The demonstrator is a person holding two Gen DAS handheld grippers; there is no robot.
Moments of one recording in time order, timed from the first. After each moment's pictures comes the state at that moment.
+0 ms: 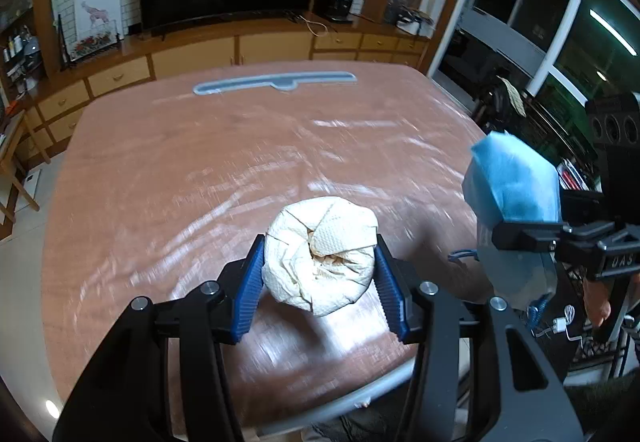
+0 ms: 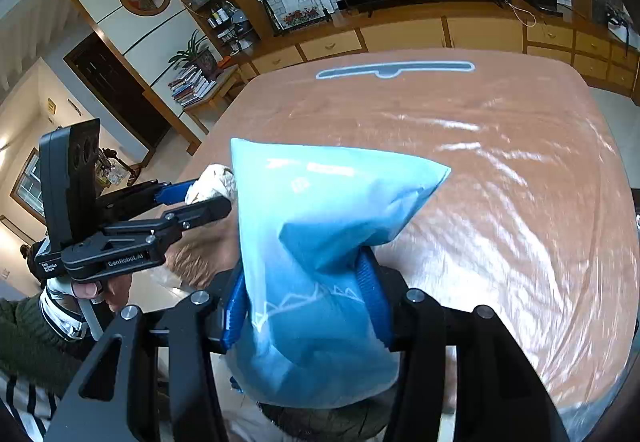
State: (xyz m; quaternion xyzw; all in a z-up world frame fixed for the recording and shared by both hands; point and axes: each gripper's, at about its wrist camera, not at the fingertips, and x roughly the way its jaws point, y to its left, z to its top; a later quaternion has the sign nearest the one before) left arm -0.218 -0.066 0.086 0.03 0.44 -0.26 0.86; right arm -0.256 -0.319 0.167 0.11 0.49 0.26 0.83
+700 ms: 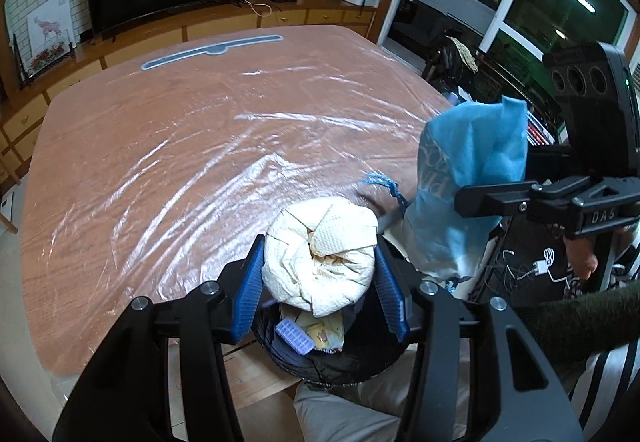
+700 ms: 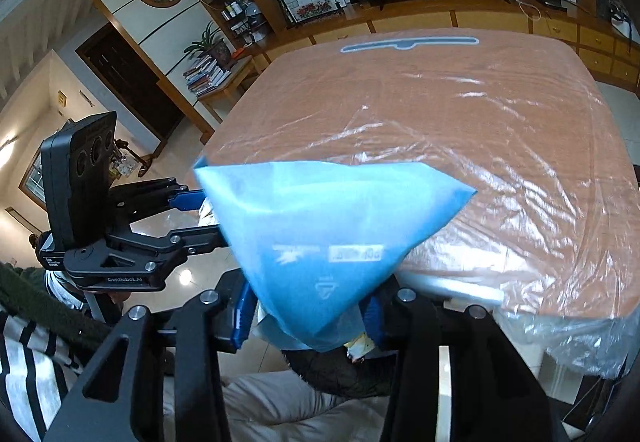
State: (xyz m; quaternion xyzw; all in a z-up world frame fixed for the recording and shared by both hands) left arm -0.306 -0.073 0.080 0.07 0.45 -0.34 0.82; right arm -0.341 -0.312 0.172 0.11 0.49 0.27 0.82
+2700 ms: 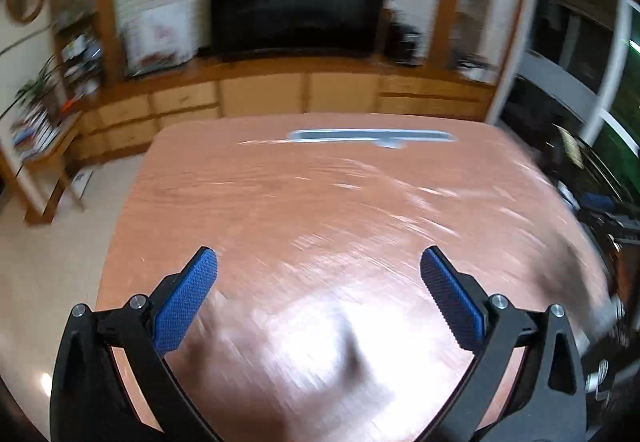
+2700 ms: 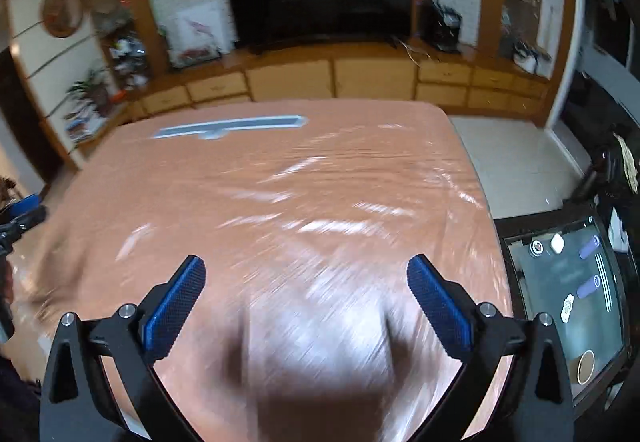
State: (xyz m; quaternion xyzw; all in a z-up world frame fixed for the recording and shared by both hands) left arm -0.135 -0.026 0.065 0.00 0.38 -0.12 0.92; right arm -0.183 -0.431 0.142 0.04 0.45 0.05 0.89
